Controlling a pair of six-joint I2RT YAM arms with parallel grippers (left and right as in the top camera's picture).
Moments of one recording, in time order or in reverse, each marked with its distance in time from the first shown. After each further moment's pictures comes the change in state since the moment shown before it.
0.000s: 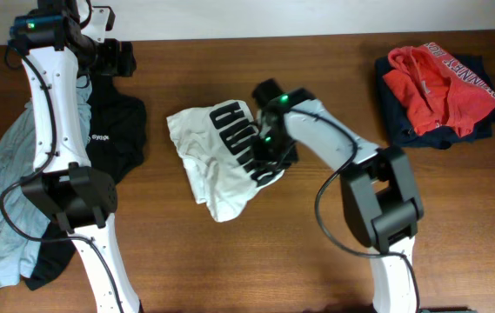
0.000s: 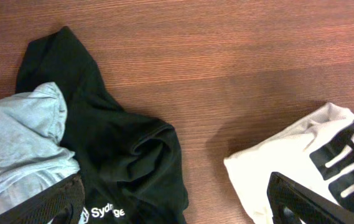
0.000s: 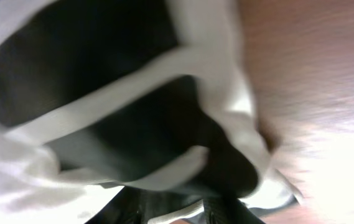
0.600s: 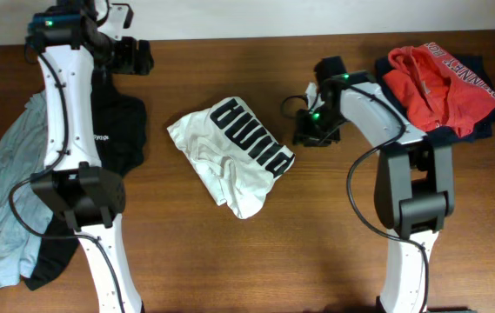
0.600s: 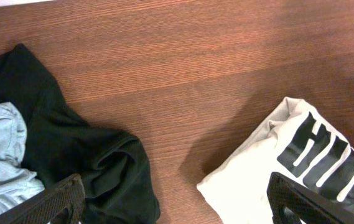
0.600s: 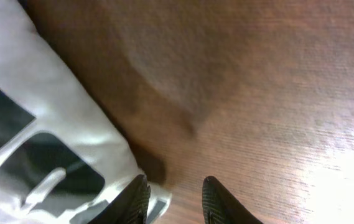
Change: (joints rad) left arm -0.070 0.000 -0.001 0.011 0.027 -0.006; right arm -0.260 0.005 0.000 0.057 -0.094 -0.138
